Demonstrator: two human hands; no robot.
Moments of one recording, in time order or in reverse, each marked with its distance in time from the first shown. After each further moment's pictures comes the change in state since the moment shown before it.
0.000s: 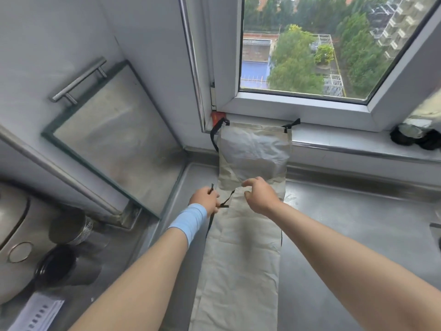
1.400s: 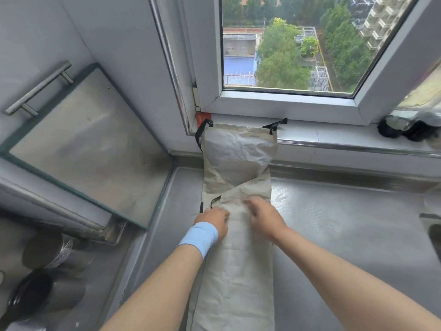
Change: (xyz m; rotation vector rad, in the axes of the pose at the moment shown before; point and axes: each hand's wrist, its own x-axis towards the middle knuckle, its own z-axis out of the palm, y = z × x) left_hand 0.009 -0.022 0.050 1.054 -0.286 0.305; right_hand -0.025 0.057 0.025 0.001 -0.018 -0.073
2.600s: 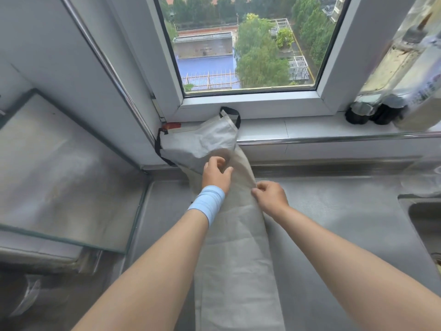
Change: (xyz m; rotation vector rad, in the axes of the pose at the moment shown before) left_hand 0.066 0.097 -0.090 -0.916 0.561 0.026; right_hand 0.028 0.049 -0.064 0.522 0.241 0.370
